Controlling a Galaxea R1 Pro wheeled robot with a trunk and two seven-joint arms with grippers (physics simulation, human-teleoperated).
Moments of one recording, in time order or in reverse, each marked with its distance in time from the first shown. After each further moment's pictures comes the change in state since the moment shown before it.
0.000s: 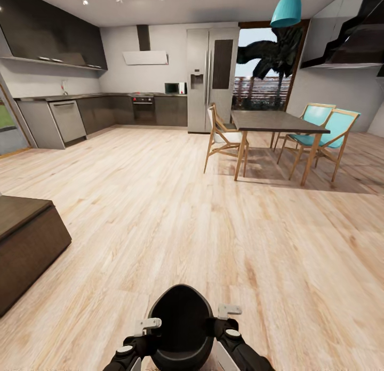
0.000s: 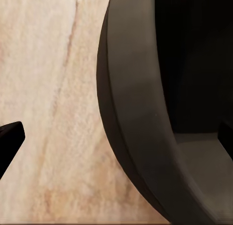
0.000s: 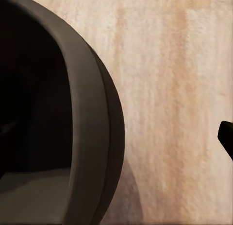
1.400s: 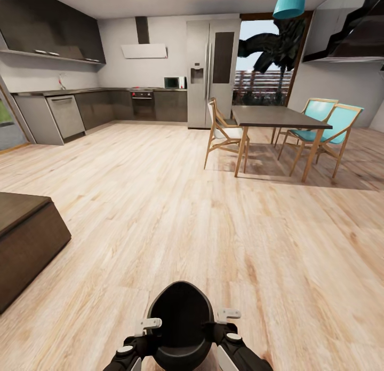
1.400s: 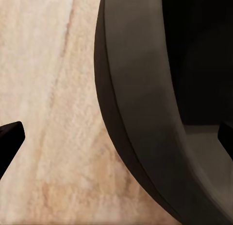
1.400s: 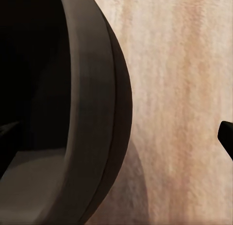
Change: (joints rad) left arm 0.000 -0.001 -0.001 0.000 0.002 0.000 -0.002; right arm -0.001 0.000 0.001 0.040 0.000 0.000 0.052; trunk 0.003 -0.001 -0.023
